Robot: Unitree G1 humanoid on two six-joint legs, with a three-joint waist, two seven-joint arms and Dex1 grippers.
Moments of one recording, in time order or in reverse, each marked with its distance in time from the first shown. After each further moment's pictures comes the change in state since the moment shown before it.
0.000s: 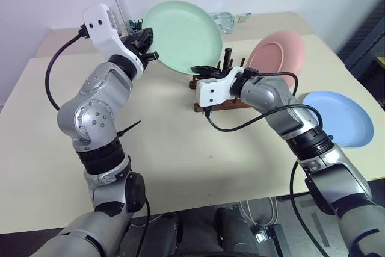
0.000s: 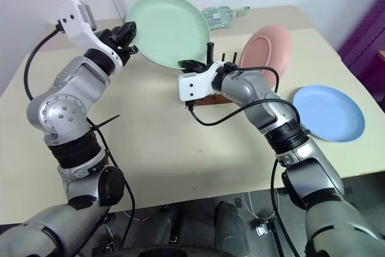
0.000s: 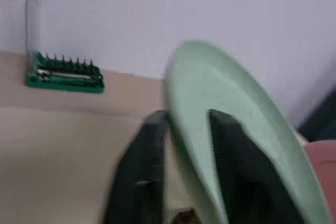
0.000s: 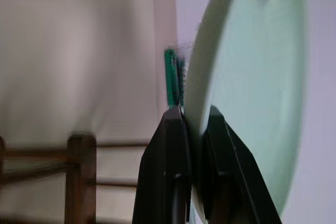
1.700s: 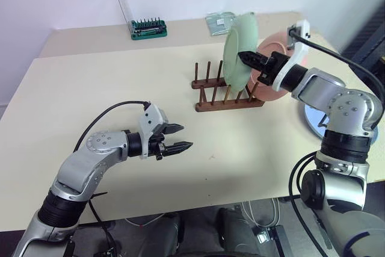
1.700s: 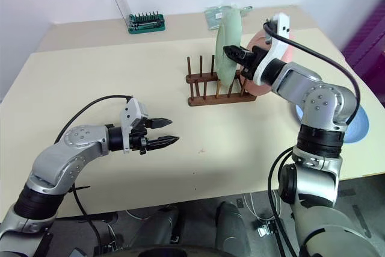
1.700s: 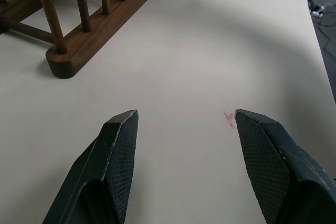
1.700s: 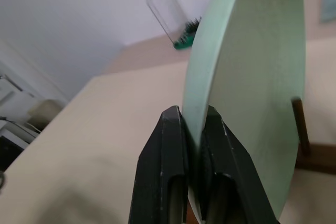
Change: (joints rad) left arm 0.574 0.591 -0.581 -0.065 0.090 -0.349 -0.927; right arm 0.053 0.113 -0.725 -0.127 1.366 1.280 -0.222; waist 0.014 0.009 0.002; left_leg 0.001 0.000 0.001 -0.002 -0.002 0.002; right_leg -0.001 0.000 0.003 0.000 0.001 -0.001
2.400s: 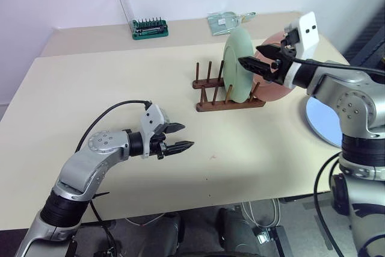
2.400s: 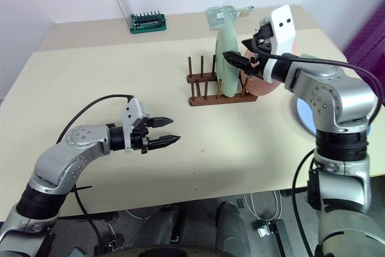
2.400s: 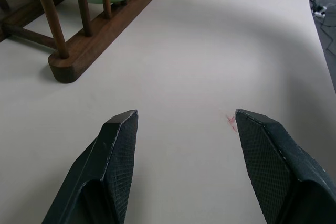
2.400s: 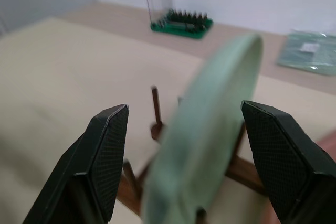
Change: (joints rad) left arm -0.010 -0.016 -0.007 0.008 0.019 -0.013 -0.003; right arm 0.062 -0.295 0.199 -0.217 -0.242 -0.134 0.225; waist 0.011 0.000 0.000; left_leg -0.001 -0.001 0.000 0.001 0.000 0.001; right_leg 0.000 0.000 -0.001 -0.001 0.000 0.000
